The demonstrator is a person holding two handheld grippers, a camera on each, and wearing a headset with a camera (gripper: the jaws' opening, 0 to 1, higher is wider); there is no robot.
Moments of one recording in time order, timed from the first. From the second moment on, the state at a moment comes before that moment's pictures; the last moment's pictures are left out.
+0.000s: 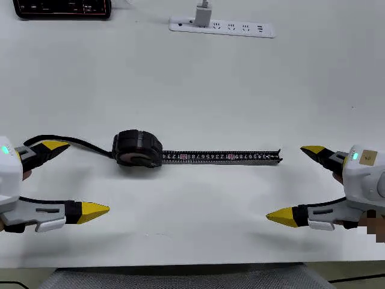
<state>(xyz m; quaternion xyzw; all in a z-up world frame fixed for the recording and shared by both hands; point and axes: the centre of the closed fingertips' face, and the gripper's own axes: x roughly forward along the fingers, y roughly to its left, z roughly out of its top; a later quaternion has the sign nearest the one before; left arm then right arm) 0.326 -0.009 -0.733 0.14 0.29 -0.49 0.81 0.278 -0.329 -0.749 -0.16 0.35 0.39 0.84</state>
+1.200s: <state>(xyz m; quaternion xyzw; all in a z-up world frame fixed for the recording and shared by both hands) 0.328 -0.027 -0.738 0.11 0.31 -0.45 0.83 0.276 -0.329 -0.749 -0.16 0.36 0.39 0.84</state>
